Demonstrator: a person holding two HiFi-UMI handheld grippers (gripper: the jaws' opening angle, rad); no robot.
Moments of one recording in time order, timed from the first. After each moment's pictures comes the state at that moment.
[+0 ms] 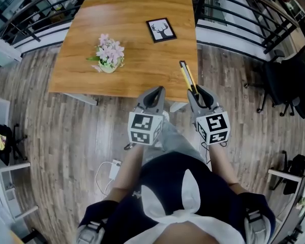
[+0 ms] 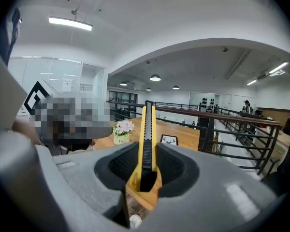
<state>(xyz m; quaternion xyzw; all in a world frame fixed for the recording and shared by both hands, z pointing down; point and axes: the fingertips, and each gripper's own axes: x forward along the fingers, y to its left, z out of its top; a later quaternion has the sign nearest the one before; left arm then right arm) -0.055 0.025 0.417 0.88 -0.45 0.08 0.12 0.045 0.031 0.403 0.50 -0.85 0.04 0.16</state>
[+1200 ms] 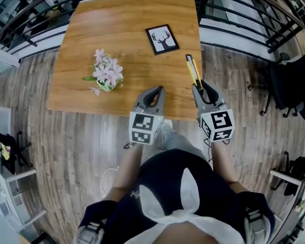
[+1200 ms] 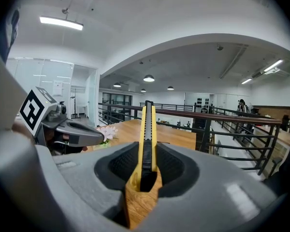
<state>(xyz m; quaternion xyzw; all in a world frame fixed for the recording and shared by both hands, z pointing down) -0.060 -0.110 0.437 0.88 -0.44 0.12 0.11 0.057 -0.114 0.402 0.52 -0.84 0.05 0.15</state>
